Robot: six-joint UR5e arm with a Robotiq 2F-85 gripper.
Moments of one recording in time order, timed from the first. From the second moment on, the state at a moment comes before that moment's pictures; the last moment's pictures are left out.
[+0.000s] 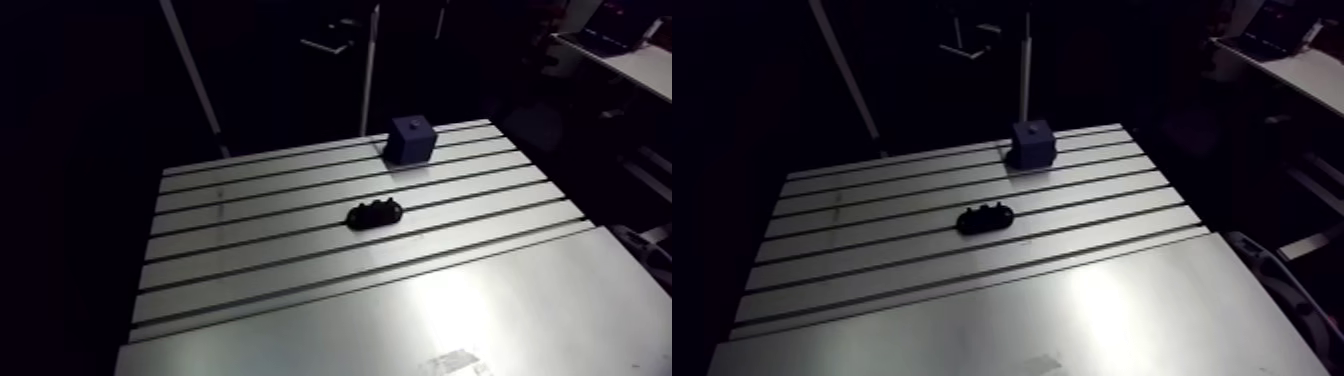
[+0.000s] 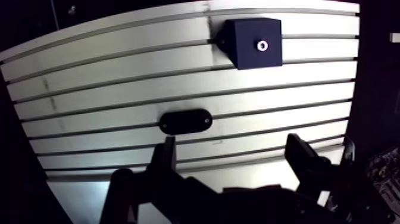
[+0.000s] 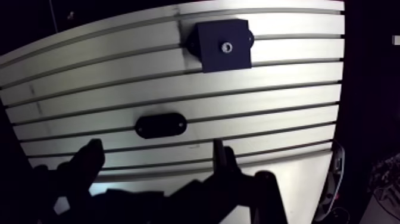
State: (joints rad) arm -0.26 -1.19 1.29 -1.59 -1.62 -1.72
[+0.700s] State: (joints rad) arm -0.16 -1.42 1.43 -1.55 -1.62 -1.77
